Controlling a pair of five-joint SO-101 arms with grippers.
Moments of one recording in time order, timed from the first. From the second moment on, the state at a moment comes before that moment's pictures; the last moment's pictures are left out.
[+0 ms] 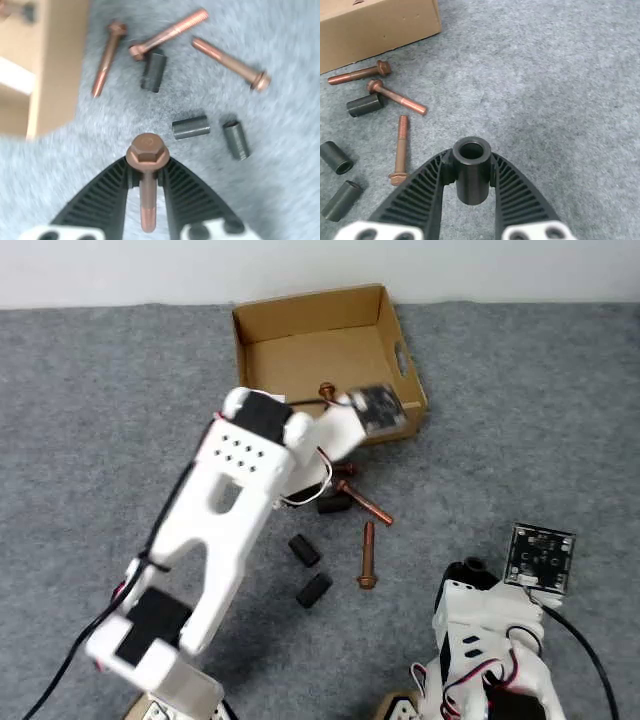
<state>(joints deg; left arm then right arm) 23.7 3.7 -11.0 98.6 -24.2 5.5 -103.4 63.0 90.4 -4.7</state>
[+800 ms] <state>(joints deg) 26.8 -62.6 27.9 84.1 12.9 -23.4 -103.4 63.0 90.4 -4.7</state>
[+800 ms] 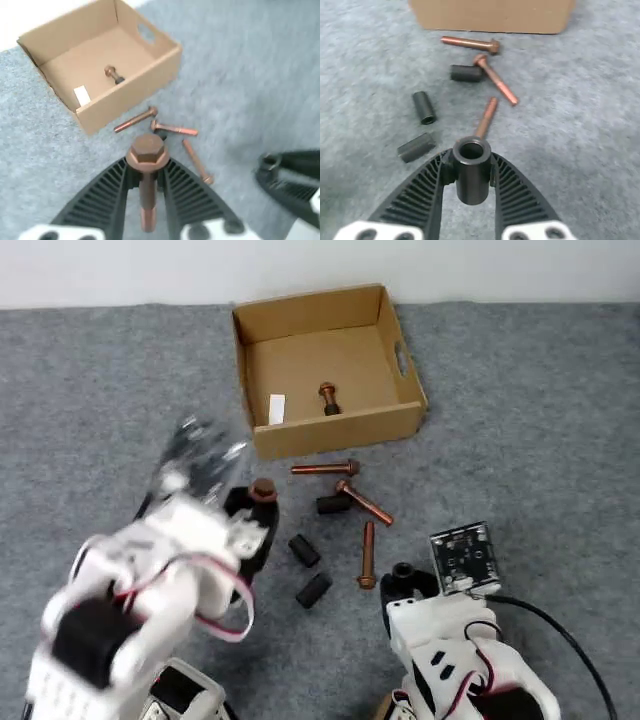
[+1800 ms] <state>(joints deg) 28.0 -94.0 47.1 70.3 37.1 -55.1 -103.1 67.2 75.2 6.8</state>
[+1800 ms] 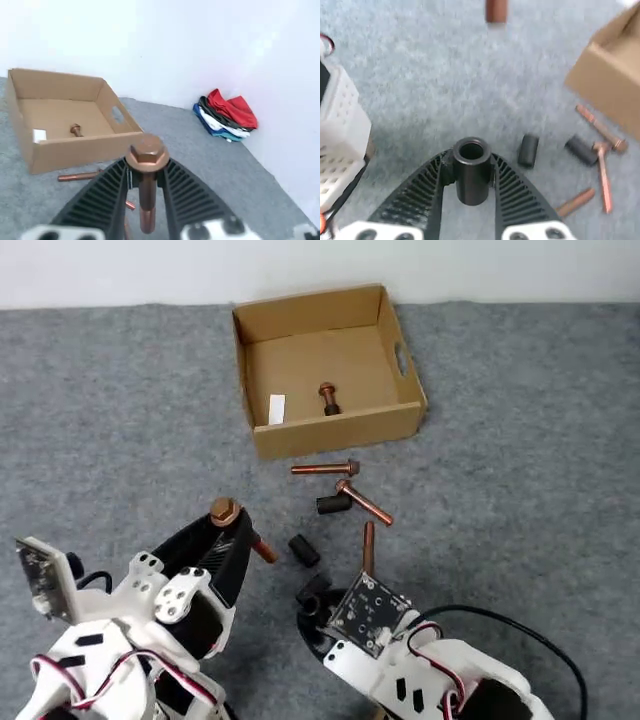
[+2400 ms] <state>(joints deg) 36.8 -94.0 51.1 70.1 37.3 -55.1 -103.0 67.2 70.1 11.6</state>
